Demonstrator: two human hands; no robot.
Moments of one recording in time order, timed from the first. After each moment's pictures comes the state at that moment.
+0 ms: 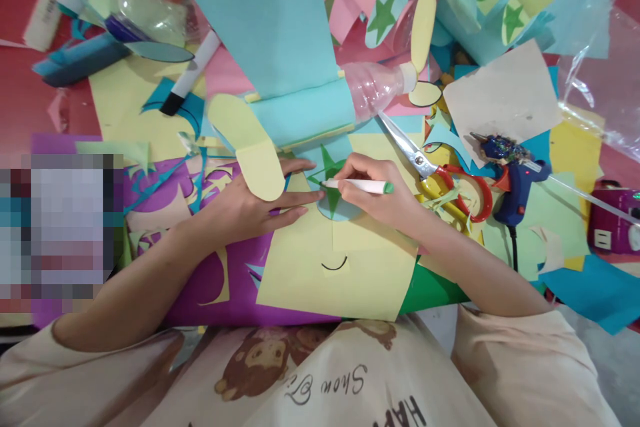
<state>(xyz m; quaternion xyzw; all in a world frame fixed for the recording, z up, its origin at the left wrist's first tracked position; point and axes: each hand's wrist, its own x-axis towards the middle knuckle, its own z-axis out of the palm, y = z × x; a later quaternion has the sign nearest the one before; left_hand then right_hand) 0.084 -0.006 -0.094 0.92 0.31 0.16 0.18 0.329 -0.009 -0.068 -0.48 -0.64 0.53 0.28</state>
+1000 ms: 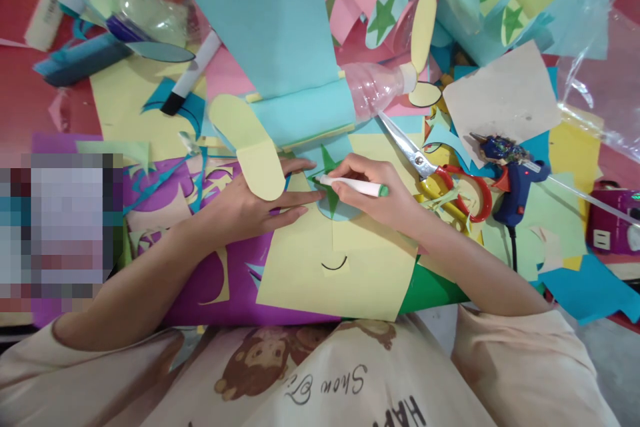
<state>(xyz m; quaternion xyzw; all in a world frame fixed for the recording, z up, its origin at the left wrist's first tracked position) 0.084 -0.005 -0.092 0.92 0.31 0.15 0.19 0.330 -0.010 -0.068 -0.46 -0.65 0.53 0.29</state>
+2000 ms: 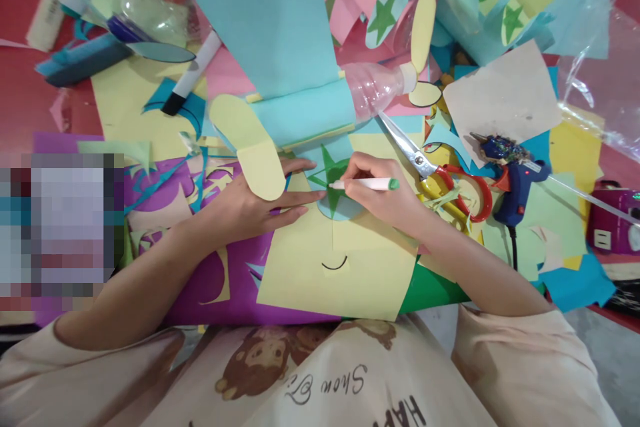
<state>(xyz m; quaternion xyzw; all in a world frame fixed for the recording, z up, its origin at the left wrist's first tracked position) 0.085 -0.005 -0.093 0.92 0.31 0.16 0.19 0.329 -0.008 -0.066 -0.51 -0.63 0.51 0.29</state>
